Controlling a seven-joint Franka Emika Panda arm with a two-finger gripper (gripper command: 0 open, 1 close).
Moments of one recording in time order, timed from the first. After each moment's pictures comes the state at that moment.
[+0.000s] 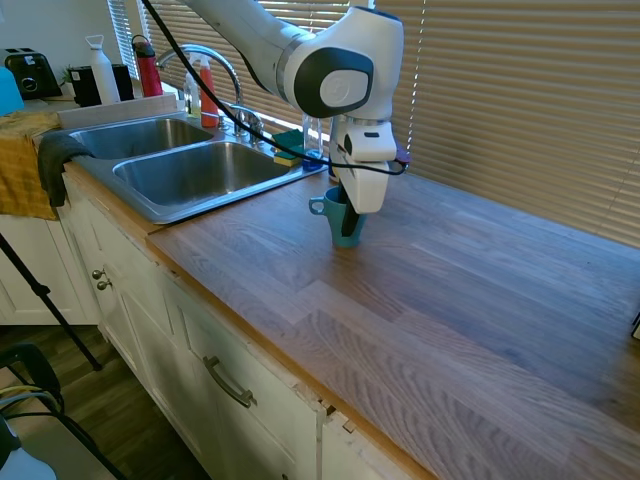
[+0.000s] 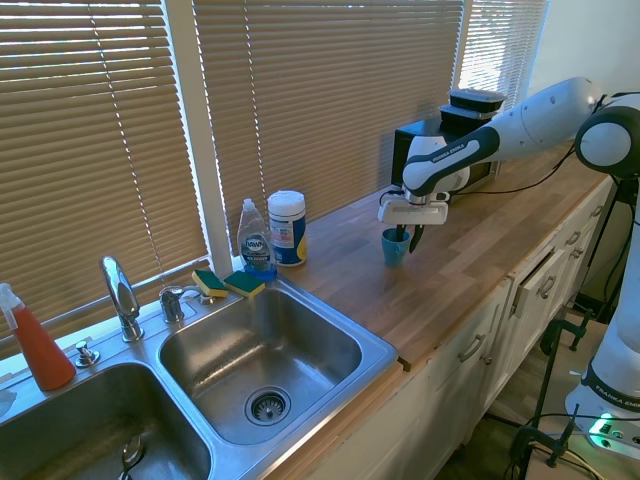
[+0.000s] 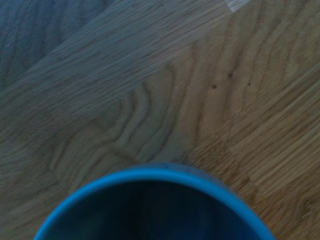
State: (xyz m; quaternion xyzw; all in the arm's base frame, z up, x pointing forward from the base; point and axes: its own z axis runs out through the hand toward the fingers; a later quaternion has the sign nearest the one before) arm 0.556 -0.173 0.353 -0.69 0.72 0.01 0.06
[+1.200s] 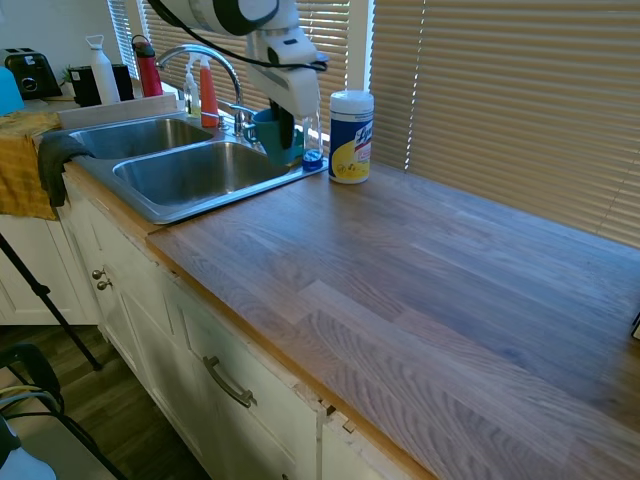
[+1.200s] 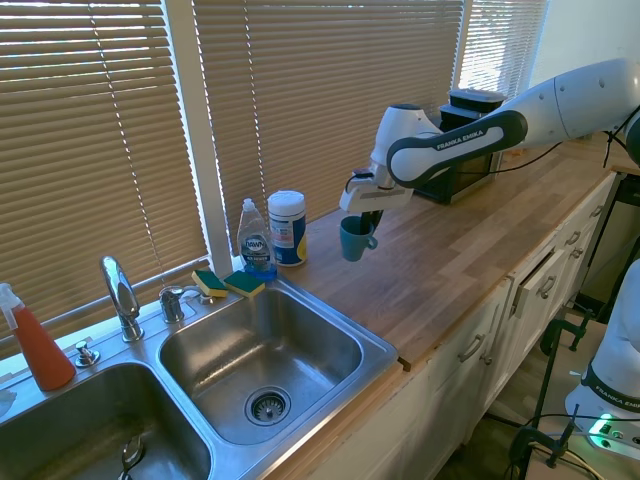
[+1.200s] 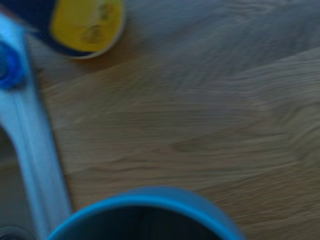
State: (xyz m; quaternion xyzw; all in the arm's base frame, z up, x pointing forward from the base) arm 0.580 0.025 0.469 -0.82 0.56 -0.08 0.10
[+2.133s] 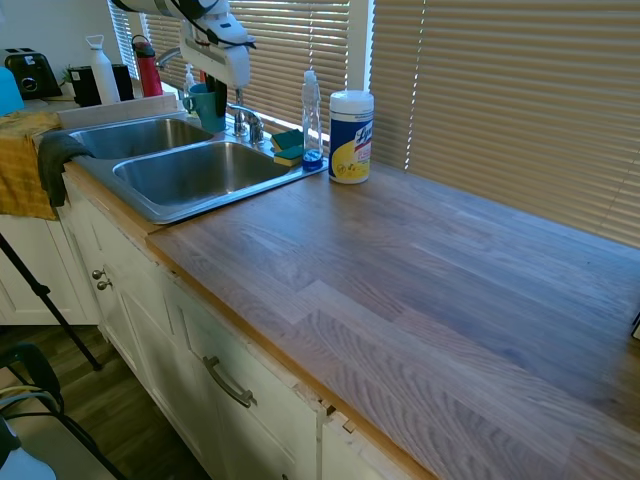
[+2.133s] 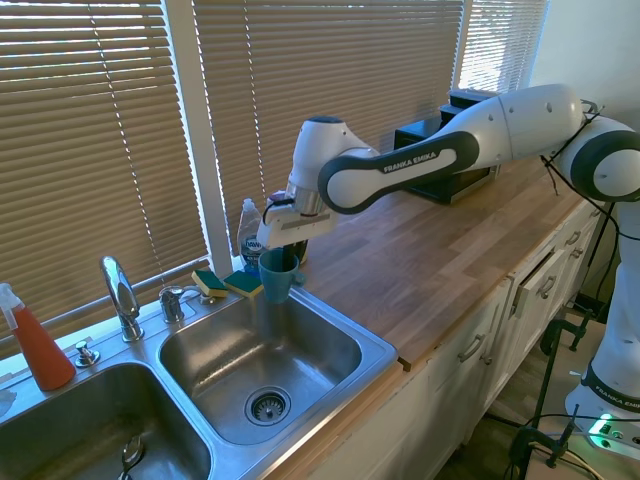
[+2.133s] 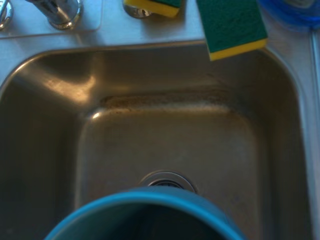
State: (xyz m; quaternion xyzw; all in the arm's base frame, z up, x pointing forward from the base) arm 0.646 0.237 0.462 -0.88 0.46 -0.06 0.14
